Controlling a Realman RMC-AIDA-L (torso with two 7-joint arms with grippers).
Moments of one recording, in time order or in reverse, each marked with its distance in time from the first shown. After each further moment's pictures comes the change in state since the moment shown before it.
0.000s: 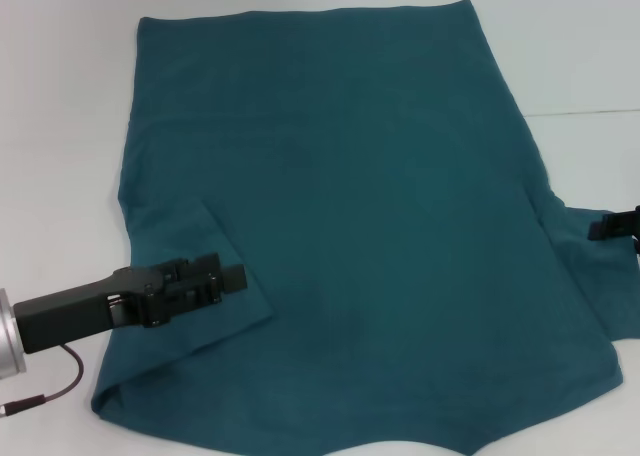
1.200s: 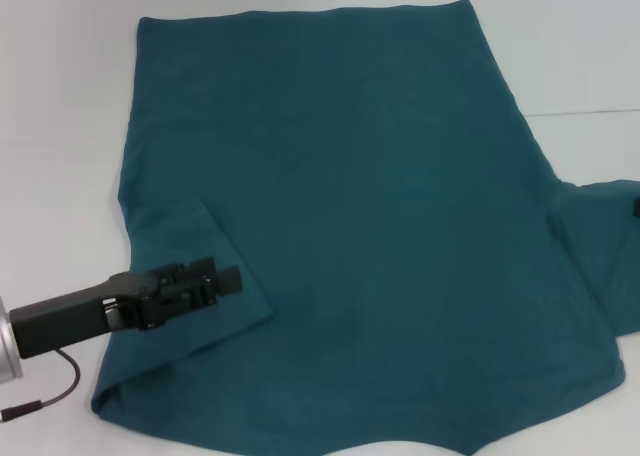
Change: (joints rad) left arm 0.005 0.006 -0.010 -0.024 -0.001 0.000 -0.003; right arm 0.005 -0.038 -0.071 -0.098 -0.009 -0.043 0.032
